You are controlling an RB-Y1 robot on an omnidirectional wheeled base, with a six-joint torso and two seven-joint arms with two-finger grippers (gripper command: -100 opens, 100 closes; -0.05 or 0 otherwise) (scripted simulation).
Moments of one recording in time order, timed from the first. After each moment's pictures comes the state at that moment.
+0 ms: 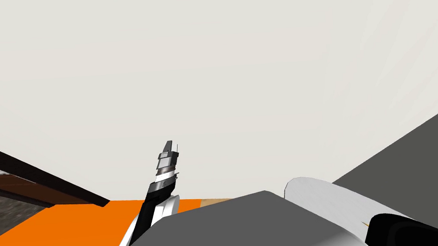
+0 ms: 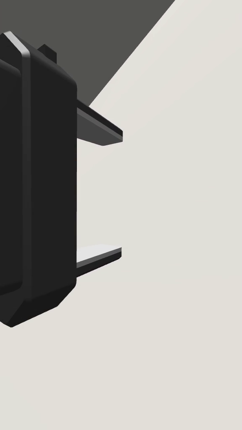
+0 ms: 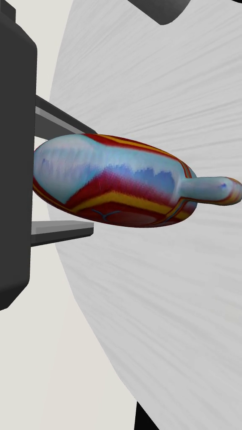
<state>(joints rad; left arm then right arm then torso) 0.49 -0.02 -0.04 -2.22 -0.04 -0.44 -0.11 1.00 -0.66 0.01 -1.18 0.82 -0.25 0.32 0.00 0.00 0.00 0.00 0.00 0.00</state>
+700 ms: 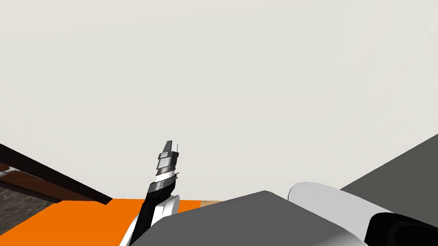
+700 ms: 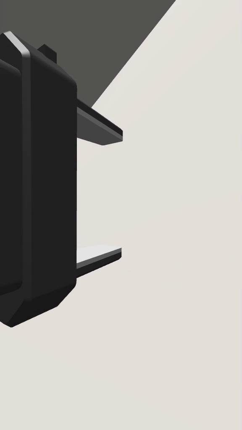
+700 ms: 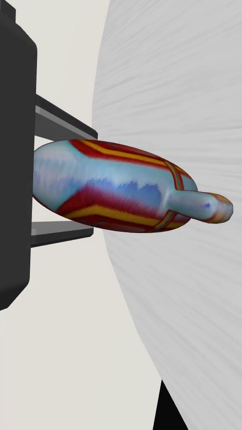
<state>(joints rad) 0.49 -0.02 -0.04 -2.22 -0.04 -0.44 -0.11 0.97 -0.76 0.00 -1.25 0.87 -0.34 0.27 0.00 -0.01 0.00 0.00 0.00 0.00</state>
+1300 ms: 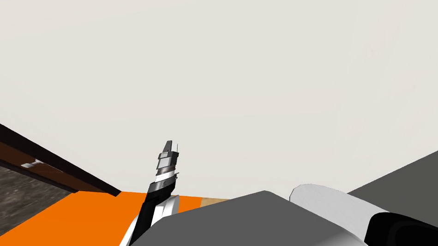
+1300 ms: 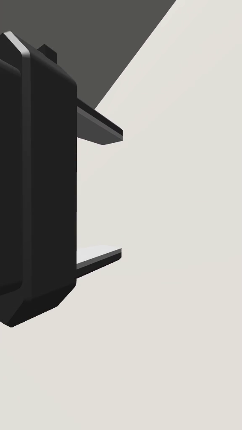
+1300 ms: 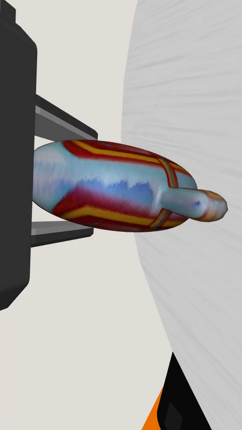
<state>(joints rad) 0.49 -0.02 -0.04 -2.22 -0.04 -0.44 -0.11 0.97 -0.85 -0.03 -1.29 0.90 -0.44 0.23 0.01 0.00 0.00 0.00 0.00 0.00</state>
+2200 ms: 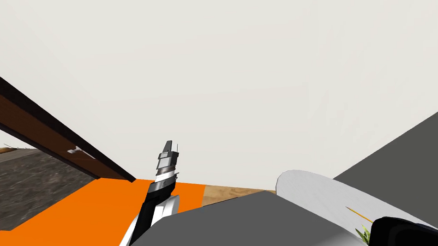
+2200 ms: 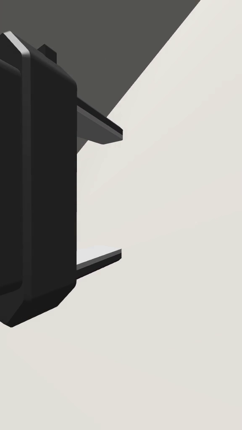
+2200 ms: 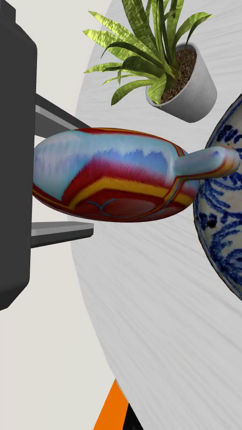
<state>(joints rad) 0.49 -0.02 -0.04 -2.22 -0.04 -0.44 -0.11 1.11 -0.93 -0.10 -1.25 0.86 -0.44 0.19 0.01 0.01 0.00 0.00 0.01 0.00</state>
